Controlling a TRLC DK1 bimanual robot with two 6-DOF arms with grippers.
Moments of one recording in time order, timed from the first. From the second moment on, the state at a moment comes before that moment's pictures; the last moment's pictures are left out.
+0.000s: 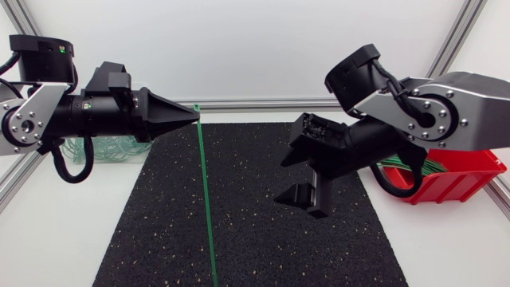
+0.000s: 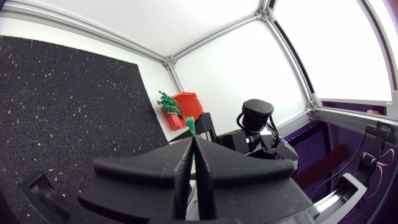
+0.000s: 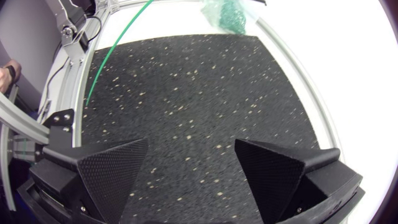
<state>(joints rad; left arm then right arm) -0.13 1.37 0.90 -0.03 1.14 -0.61 0.55 1.41 1.00 -0.58 -0.37 -0.68</state>
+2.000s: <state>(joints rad) -0.18 1.54 0.97 -0.18 1.24 -0.47 1.10 1.53 0.38 0.75 -0.33 -1.89</state>
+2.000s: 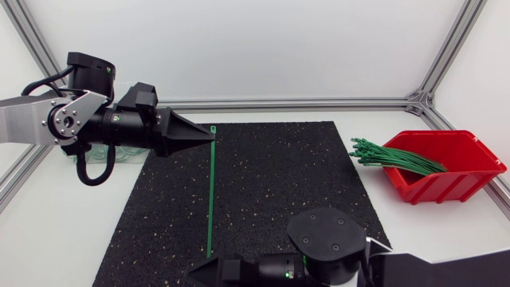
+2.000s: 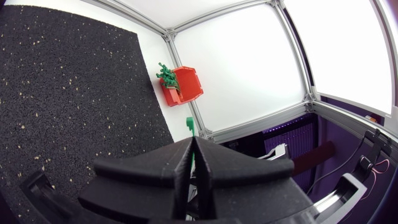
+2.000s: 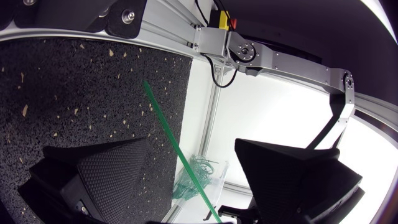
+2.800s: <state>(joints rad) -0.18 1.56 0.97 -0.18 1.24 -0.47 1.09 1.58 0.34 0.85 -0.35 -1.87</state>
